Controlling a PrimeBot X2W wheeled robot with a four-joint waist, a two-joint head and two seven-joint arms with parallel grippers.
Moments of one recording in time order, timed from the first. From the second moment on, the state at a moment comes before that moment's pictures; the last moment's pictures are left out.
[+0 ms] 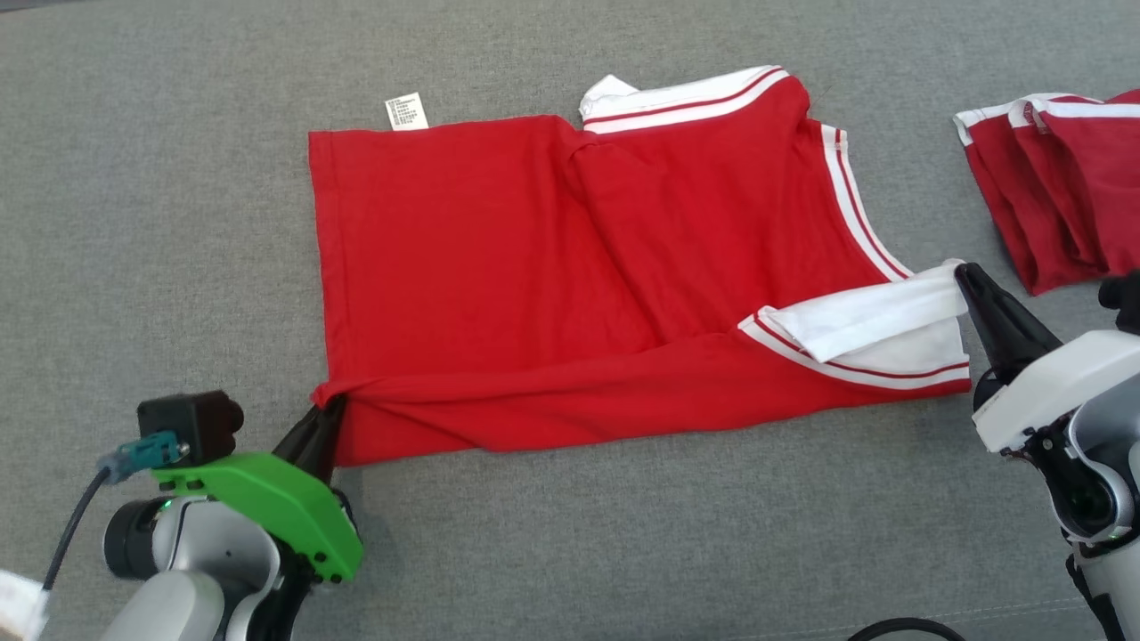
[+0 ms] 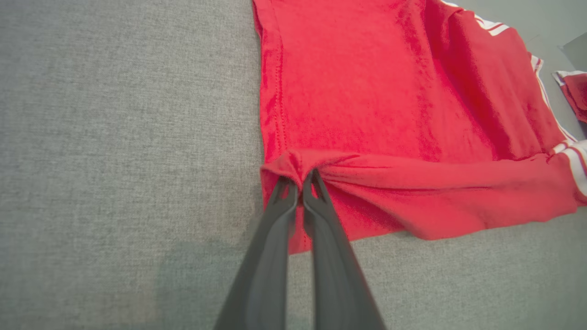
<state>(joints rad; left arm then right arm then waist) -0.14 0.48 -0.43 -0.14 -0.82 0.27 0.24 -0.24 -0.37 0.05 0.10 0.69 0.13 0.16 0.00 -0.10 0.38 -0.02</state>
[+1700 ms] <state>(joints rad) -0.23 0.43 -0.51 0.11 -0.92 0.10 0.33 -0.22 -0.52 0.20 0.21 0.58 0.13 0.24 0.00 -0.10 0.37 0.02</state>
